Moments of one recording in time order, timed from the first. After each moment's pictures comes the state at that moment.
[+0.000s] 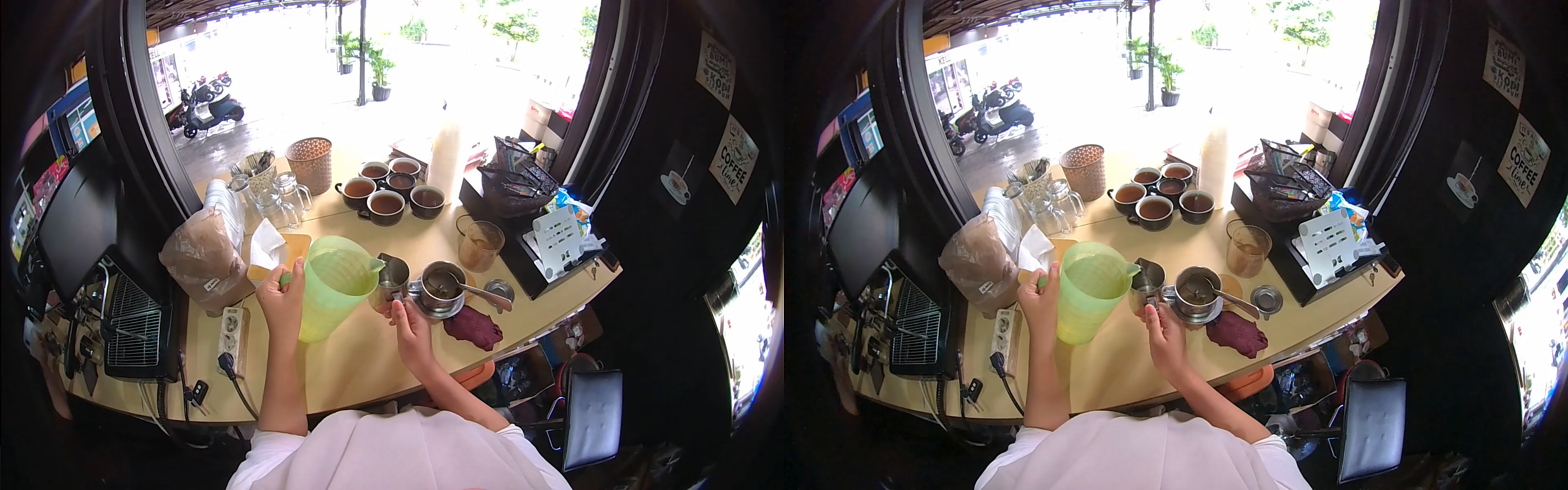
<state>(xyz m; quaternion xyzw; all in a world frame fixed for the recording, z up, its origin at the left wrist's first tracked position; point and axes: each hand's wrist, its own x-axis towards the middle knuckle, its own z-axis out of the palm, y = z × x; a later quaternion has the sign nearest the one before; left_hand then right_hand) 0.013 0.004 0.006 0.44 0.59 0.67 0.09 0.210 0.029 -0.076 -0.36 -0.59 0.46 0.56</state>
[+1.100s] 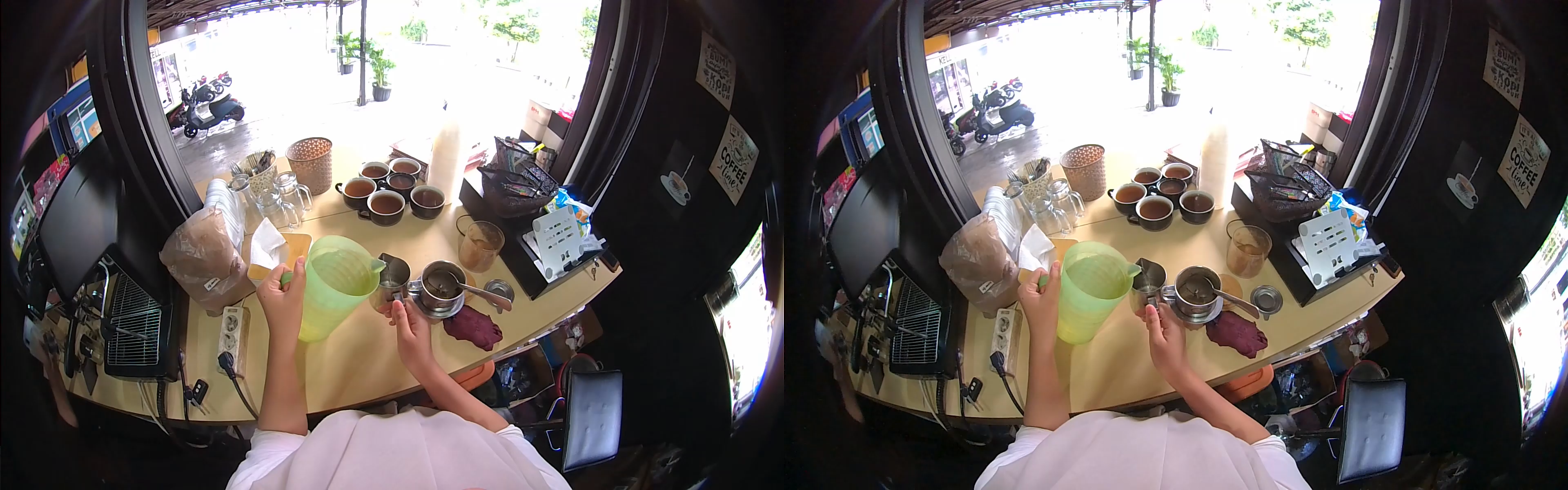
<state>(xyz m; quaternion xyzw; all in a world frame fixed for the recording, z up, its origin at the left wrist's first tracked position) 0.011 0.005 0.004 0.44 0.59 0.67 0.11 0.208 0.027 -0.076 -0.35 -0.58 0.47 0.57</state>
